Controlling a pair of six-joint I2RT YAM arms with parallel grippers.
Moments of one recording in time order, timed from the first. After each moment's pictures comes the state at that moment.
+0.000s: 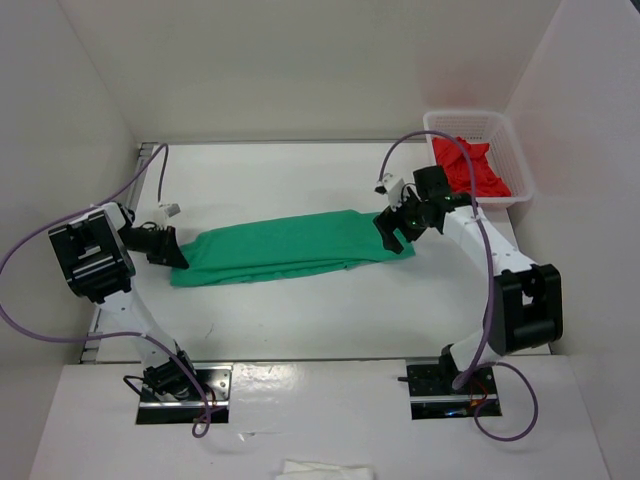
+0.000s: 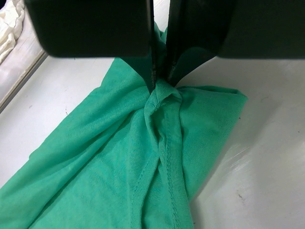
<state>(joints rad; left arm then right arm) 0.52 2.02 1.30 -0.98 0.74 0.83 0.21 1.48 1.13 -0.63 -0.33 -0.52</state>
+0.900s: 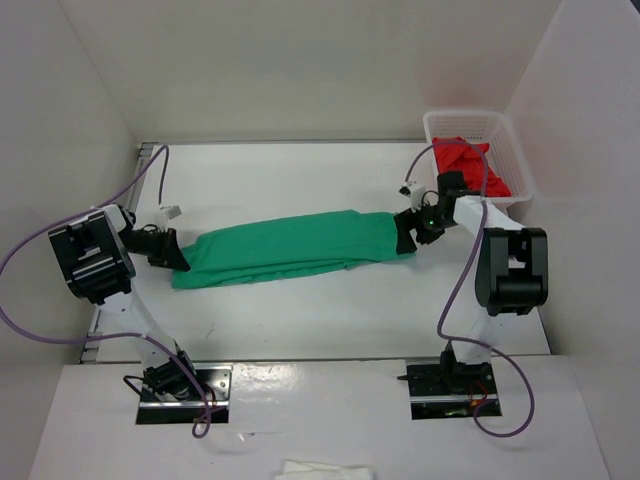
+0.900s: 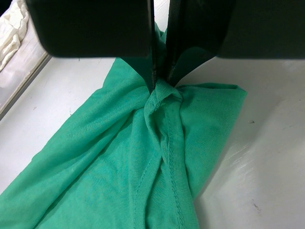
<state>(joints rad) 0.52 2.01 1.27 -0.98 0.74 0.82 0.00 1.73 1.13 -0.63 -0.49 -0.51</state>
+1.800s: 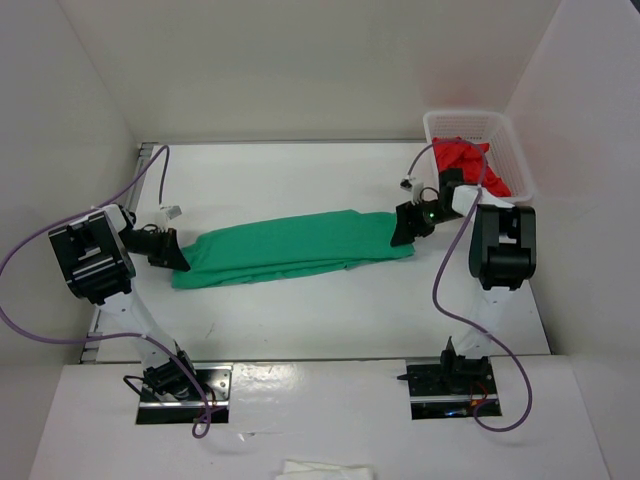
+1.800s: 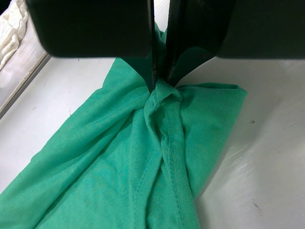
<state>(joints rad) 0.52 2.01 1.27 -0.98 0.74 0.82 -0.07 1.97 1.29 -0.66 -0.74 -0.54</state>
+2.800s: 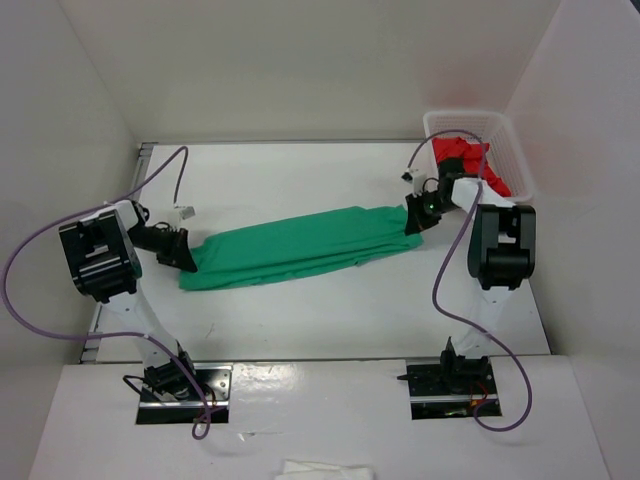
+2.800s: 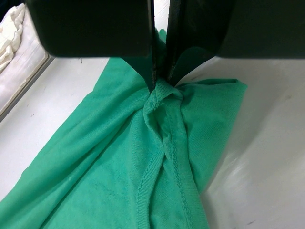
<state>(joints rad) 0.45 1.99 1.27 -1.00 0.70 0.83 -0.06 1.98 1.37 -0.68 -0.55 -0.51</state>
